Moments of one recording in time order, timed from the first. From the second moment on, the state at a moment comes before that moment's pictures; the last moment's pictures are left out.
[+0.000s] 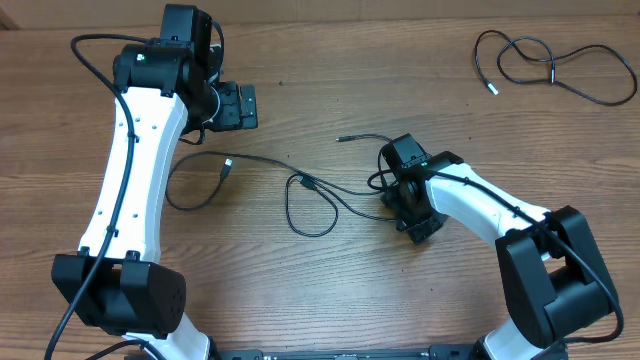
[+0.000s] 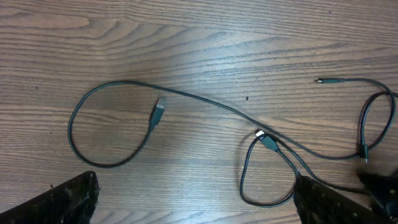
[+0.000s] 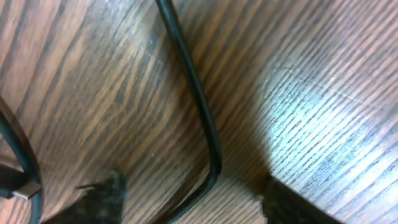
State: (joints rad) left arm -0.12 1.81 1.87 -1.31 0.04 -0.22; right arm 0.43 1.79 1.02 -0.79 0.01 1.40
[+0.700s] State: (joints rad) left arm -0.12 1.81 1.87 -1.31 0.04 -0.22; right arm 0.41 1.78 1.01 -0.83 0.01 1.40
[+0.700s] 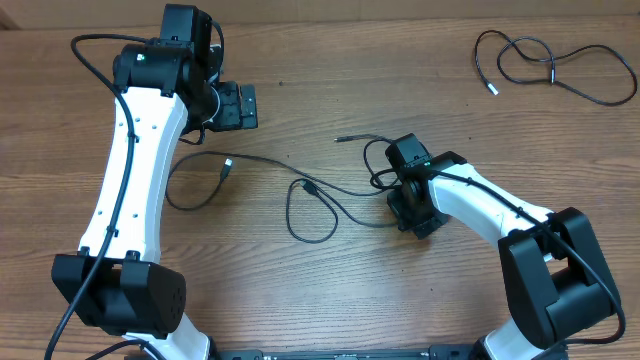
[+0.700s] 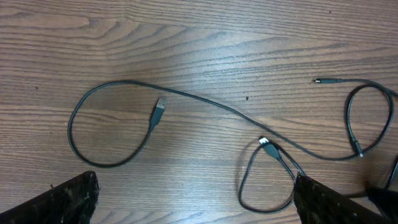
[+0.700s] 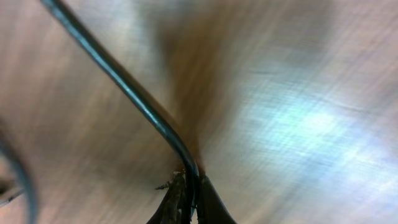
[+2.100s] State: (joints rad) left arm -0.12 1.81 1.87 -1.31 0.04 -0.22; right arm 0.16 1.59 1.60 -1.33 0.09 1.07
